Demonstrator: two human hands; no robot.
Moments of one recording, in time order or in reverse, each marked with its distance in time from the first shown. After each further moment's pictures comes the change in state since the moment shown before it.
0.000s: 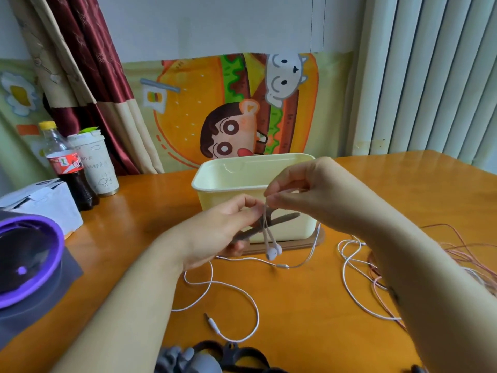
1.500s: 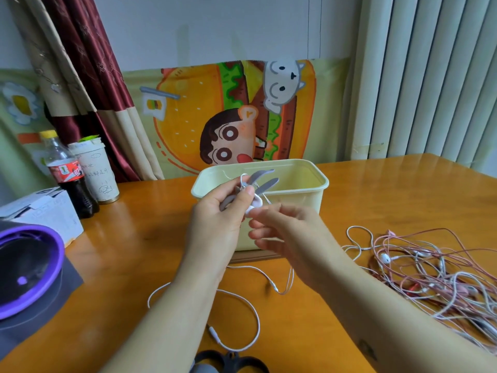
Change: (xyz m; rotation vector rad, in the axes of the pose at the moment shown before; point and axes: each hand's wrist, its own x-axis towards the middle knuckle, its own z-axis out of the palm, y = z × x) left_hand 0.005 -0.002 0.025 -0.044 0.626 0.380; right_hand -0.010 0.011 0.056 0.759 0.161 0.373
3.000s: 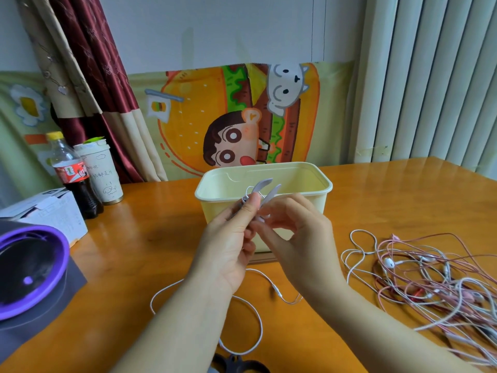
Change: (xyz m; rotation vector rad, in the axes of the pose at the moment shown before) left_hand -0.005 0.002 0.011 -0.473 0.003 -0.444; right_hand 0.002 0.024 0.001 -0.496 0.236 -0.730
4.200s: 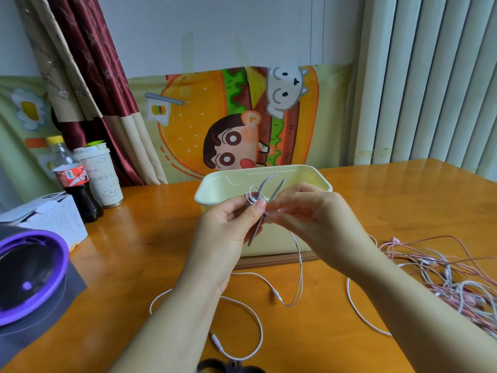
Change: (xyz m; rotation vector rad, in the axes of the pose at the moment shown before) left_hand 0.000 0.007 -0.008 0.355 -0.112 0.260; right_hand 0.033 -0.002 -0.041 -0.067 -0.339 0.054
